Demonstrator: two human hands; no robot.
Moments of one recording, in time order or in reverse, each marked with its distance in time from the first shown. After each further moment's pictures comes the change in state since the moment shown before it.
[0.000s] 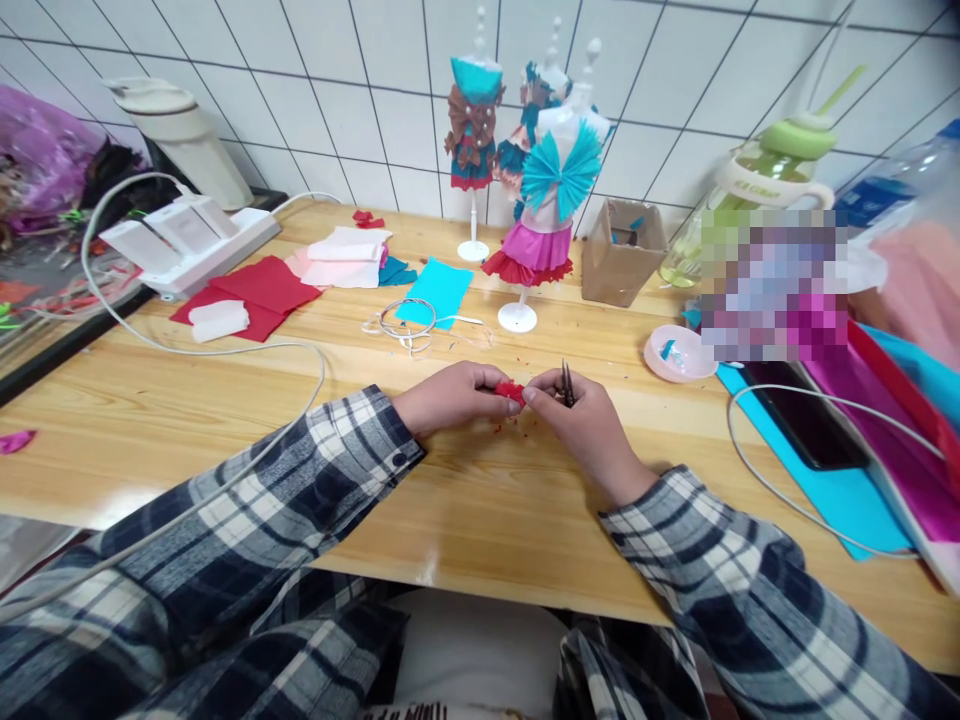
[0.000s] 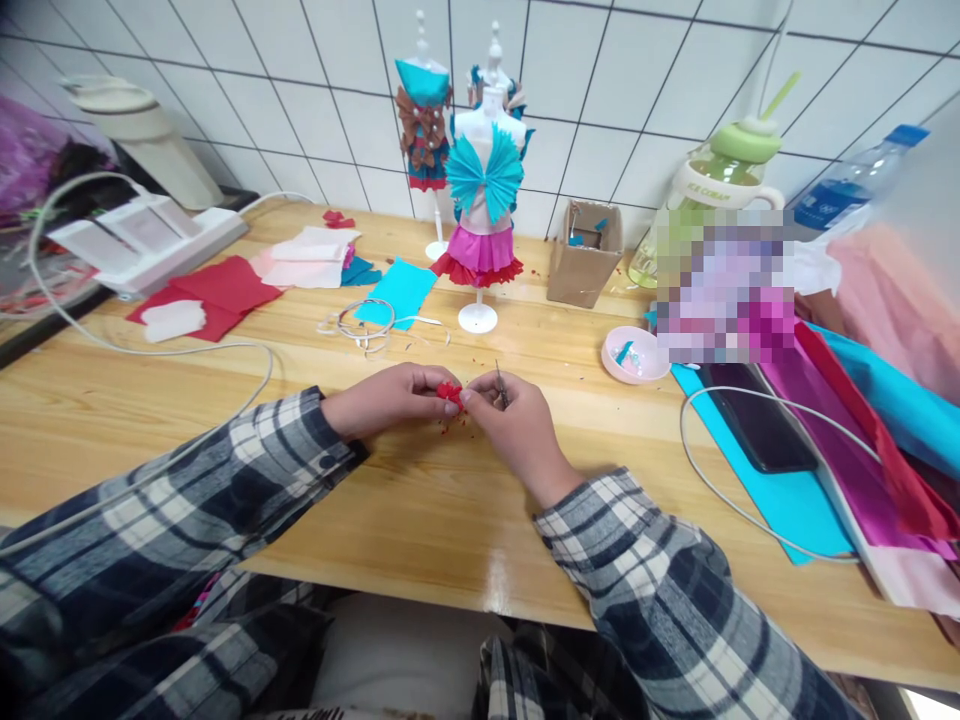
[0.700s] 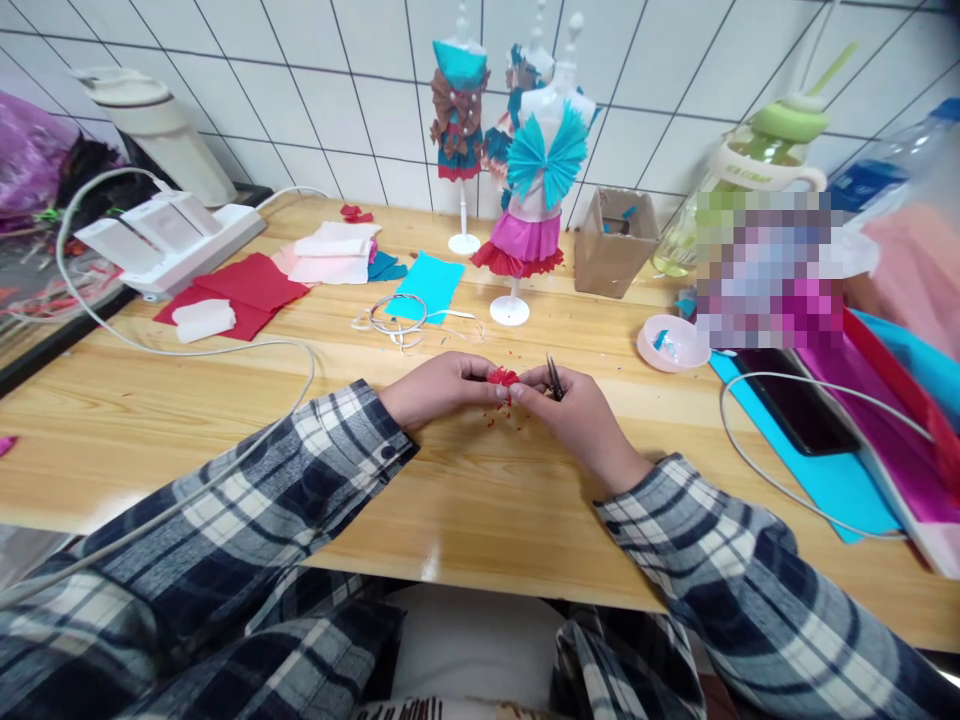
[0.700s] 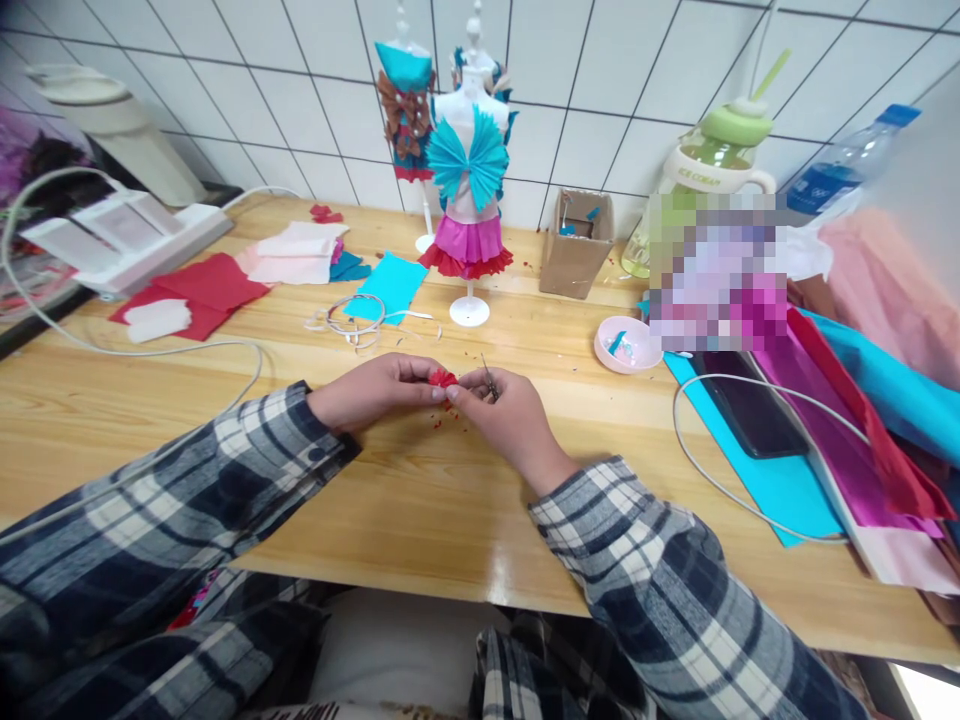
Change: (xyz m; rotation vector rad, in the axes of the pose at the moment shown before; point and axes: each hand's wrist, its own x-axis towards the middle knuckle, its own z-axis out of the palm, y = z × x) left_hand 0.000 -0.002 0.000 -0.187 0.006 -0.017; right_hand 0.002 0.000 -0.004 -0.020 -0.043 0.026
